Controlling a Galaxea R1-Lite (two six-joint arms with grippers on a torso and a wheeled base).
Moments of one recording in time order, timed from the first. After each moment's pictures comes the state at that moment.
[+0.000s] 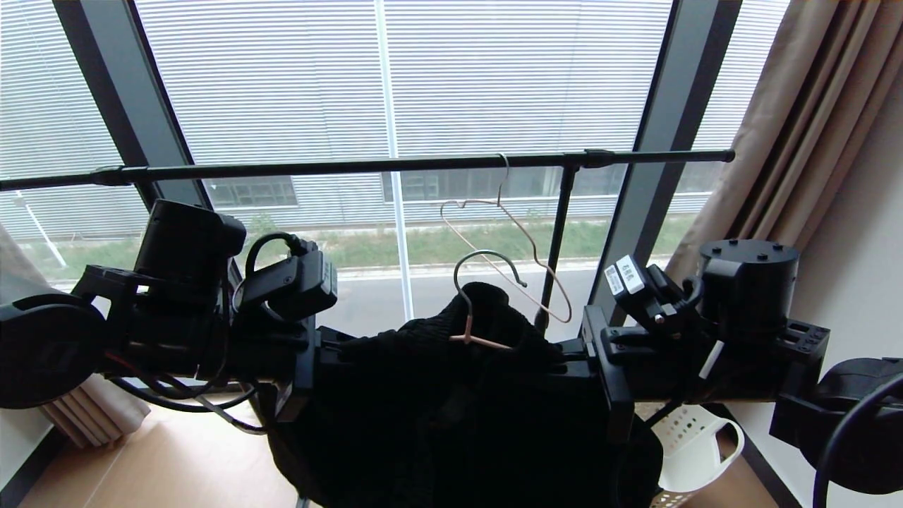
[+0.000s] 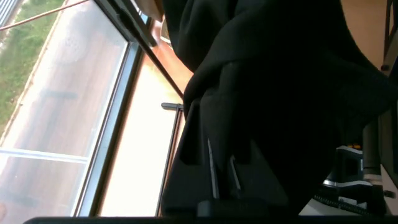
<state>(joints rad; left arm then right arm) -0.33 1.63 -0.92 -0.01 -0.72 0.79 0.52 1.76 -0.69 -0.78 0.86 -0.19</state>
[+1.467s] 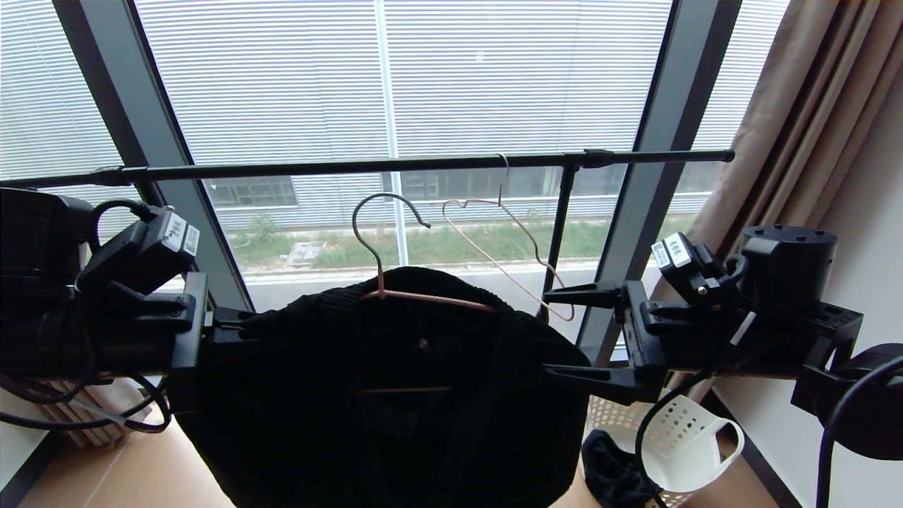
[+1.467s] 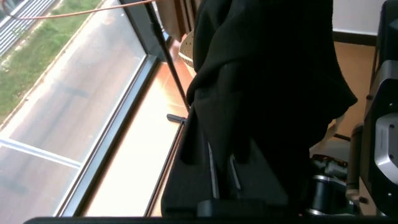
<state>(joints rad) -0.06 1.46 -0.84 -0.01 -0.94 0.72 0.37 1.75 -0.69 -0.79 0.92 -0.25</state>
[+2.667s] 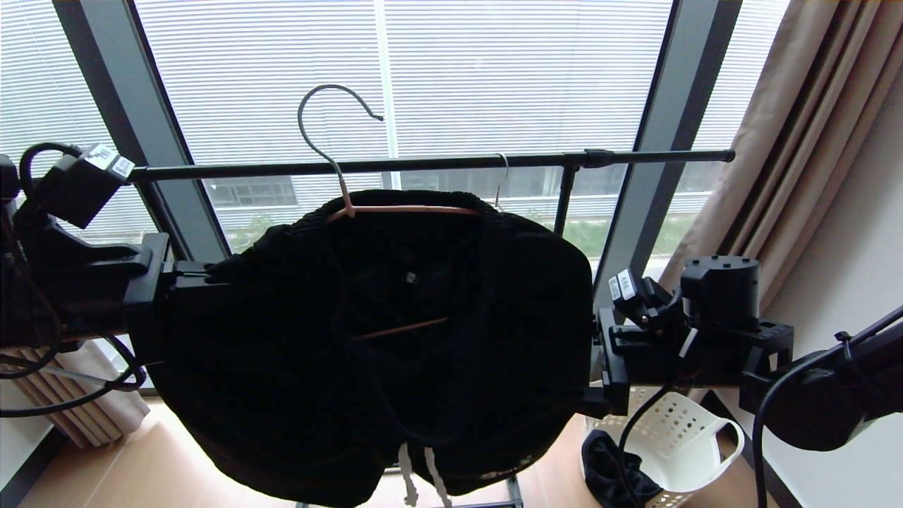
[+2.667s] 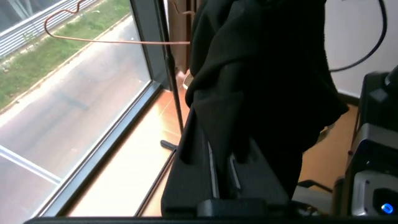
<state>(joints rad) 0.00 1.42 -0.84 -0.21 -1.01 0.36 0.35 1.91 -0.71 -0.79 0.93 -0.33</state>
